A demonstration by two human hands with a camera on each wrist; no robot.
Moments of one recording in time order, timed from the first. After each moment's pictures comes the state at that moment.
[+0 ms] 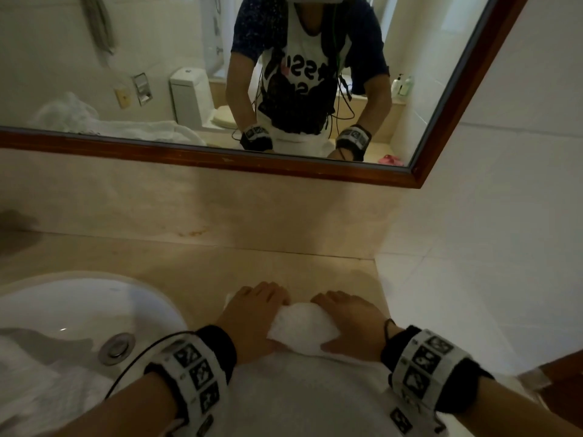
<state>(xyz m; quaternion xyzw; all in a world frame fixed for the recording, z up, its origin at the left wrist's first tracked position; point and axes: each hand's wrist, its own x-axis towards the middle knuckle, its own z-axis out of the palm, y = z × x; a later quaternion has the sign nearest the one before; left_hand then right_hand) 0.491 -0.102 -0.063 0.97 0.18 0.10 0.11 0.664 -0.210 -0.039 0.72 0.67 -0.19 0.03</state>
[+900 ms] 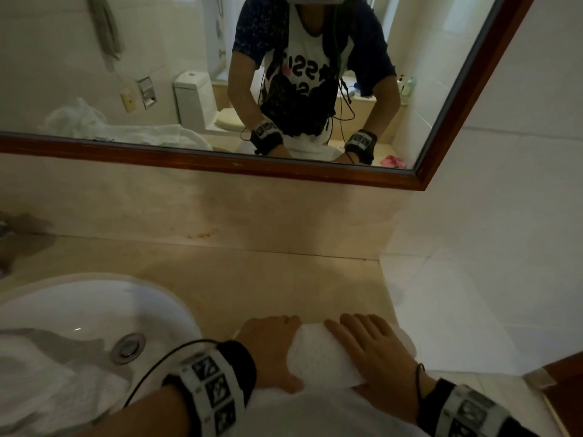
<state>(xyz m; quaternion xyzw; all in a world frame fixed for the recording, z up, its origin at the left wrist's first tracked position) 0.486 -0.130 -0.047 0.95 0.24 -0.13 0.17 0.645 -0.263 -0.056 0.70 0.71 -0.05 0.03</state>
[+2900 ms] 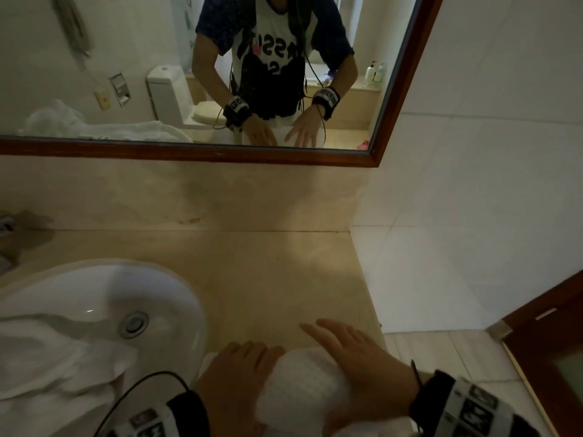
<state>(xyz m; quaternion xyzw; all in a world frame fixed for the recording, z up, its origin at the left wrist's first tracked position) 0.396 -0.212 -0.046 0.98 0.16 -0.02 0.11 0.590 -0.340 -0.016 0.70 0.67 -0.25 0.02</state>
